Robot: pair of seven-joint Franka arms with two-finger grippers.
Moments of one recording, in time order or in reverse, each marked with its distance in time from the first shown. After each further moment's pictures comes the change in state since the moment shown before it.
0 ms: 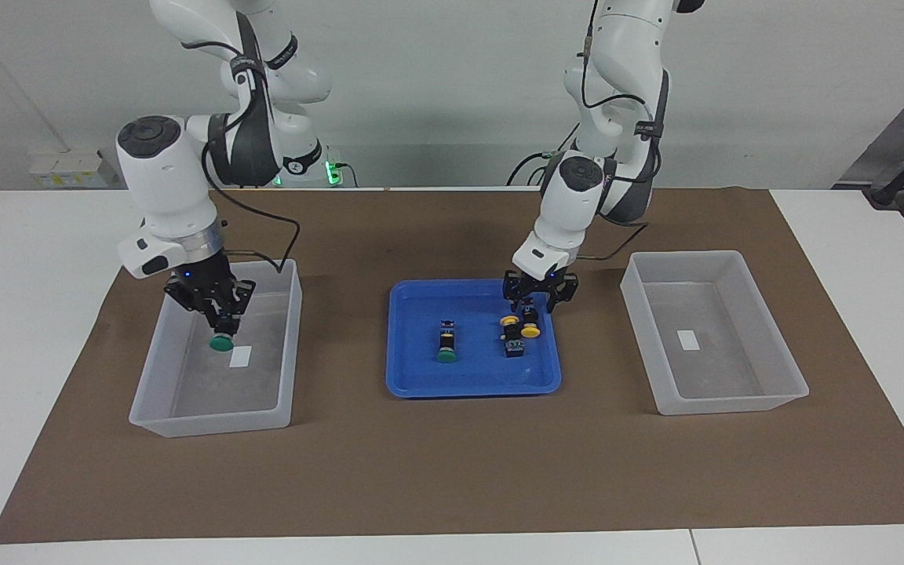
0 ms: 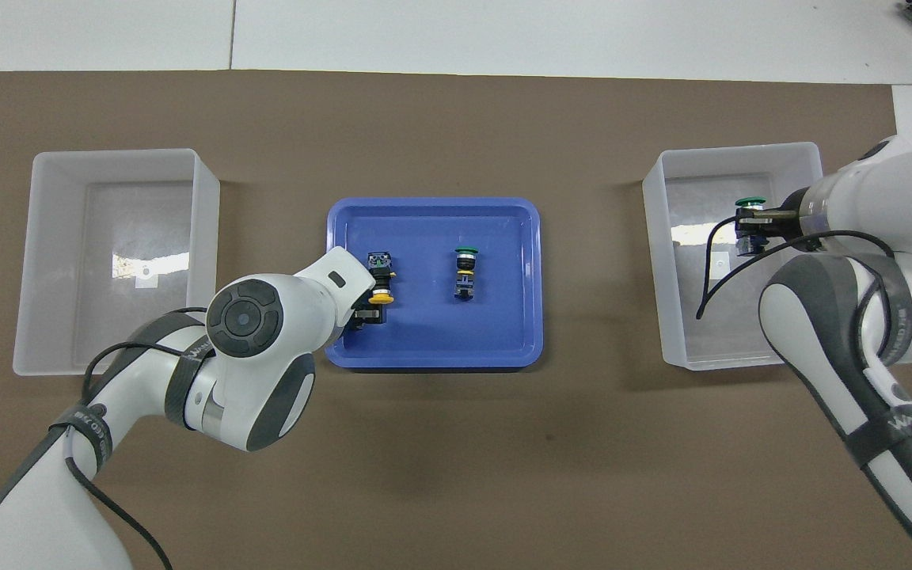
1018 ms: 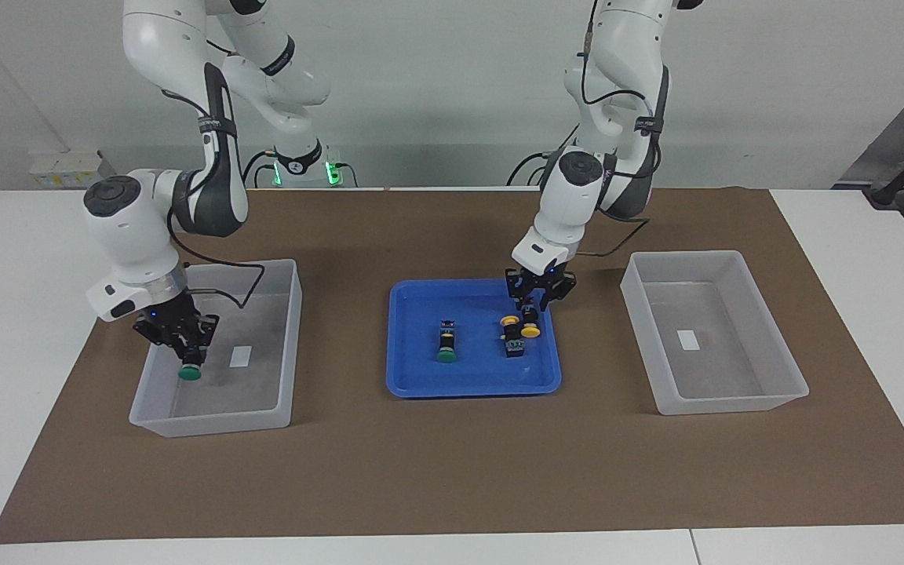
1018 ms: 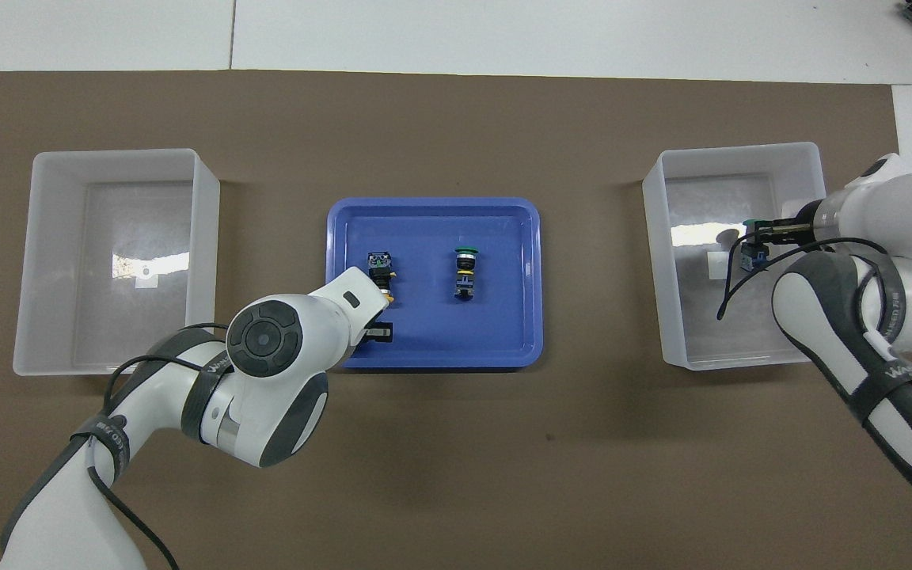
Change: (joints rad) left arm -0.036 0.004 -0.001 -0.044 0.000 0.030 -0.002; right arm -0.099 0.102 0.006 -0.025 0.000 0.130 -0.168
